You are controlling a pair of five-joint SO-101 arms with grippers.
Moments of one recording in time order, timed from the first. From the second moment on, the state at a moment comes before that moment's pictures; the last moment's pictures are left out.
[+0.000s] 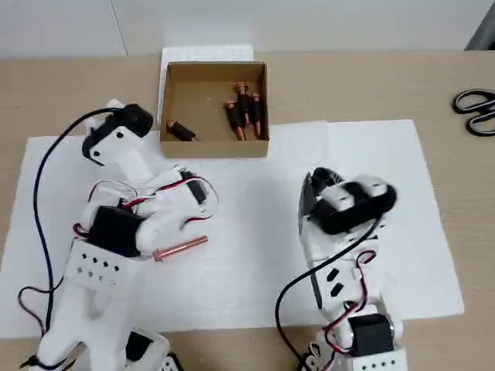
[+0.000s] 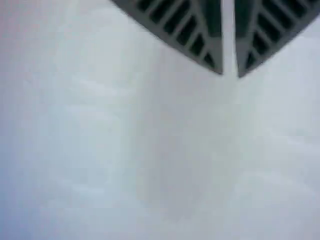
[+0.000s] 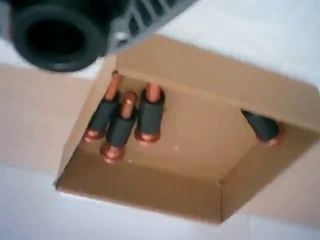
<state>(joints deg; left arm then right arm) 16.0 -38.2 25.2 80.3 58.1 -13.7 -100.4 84.7 32.2 2.2</state>
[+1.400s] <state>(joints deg) 10.5 -28.5 55.1 66.9 76.3 -18.3 -102.9 94.8 31.8 10.3</state>
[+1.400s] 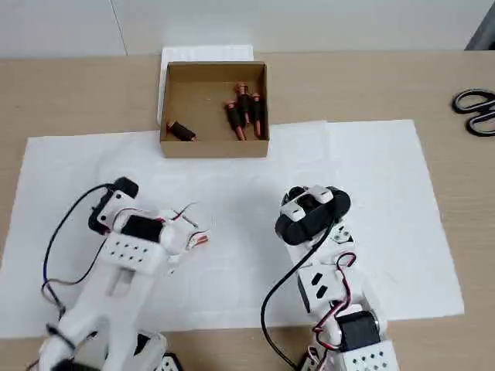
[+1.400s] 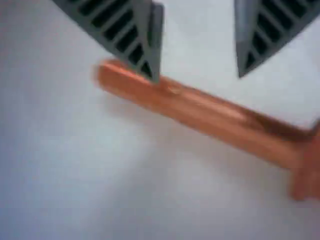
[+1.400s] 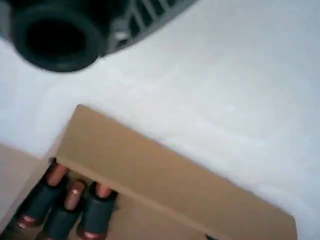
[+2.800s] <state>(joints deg) 7.6 -3.2 32.6 85.8 75.6 -18.3 -102.9 94.8 31.8 10.3</state>
